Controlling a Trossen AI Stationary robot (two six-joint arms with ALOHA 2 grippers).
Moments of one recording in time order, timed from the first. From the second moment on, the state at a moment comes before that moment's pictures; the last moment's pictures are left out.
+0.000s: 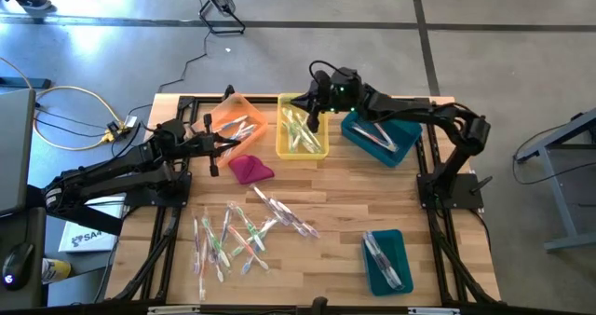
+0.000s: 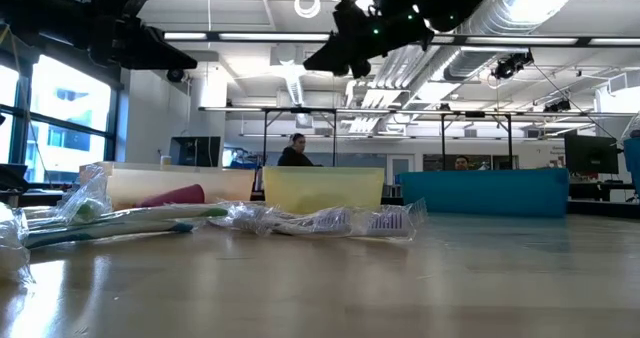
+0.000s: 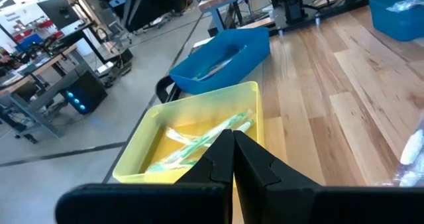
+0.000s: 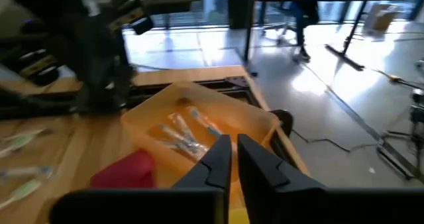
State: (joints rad) left arm 0.46 0.43 0.36 -0.09 0.18 0.46; right arm -0.48 1.70 1.26 0.19 -0.28 -0.09
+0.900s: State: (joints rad) left arm 0.46 0.43 0.36 -0.08 0.19 0.36; right arm -0.58 1.70 1.26 0.17 -0.79 -0.19
